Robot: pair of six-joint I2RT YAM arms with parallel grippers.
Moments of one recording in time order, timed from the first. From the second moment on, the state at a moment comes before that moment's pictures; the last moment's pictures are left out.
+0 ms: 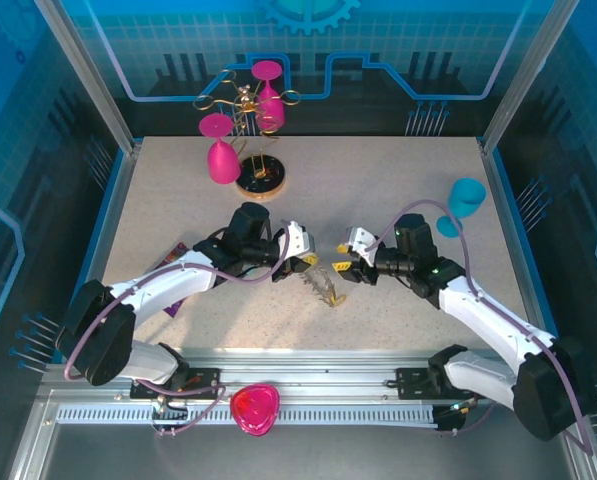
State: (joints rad) left arm -0.59 1.40 0.84 -0.05 0.67 0.49; right arm 0.44 1.09 0.64 -0.12 -0.66 -0.52
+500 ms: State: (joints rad) left arm -0.59 1.38 0.84 -0.05 0.68 0.57; right arm 0.50 1.22 0.72 -0.14 -0.67 -0.59
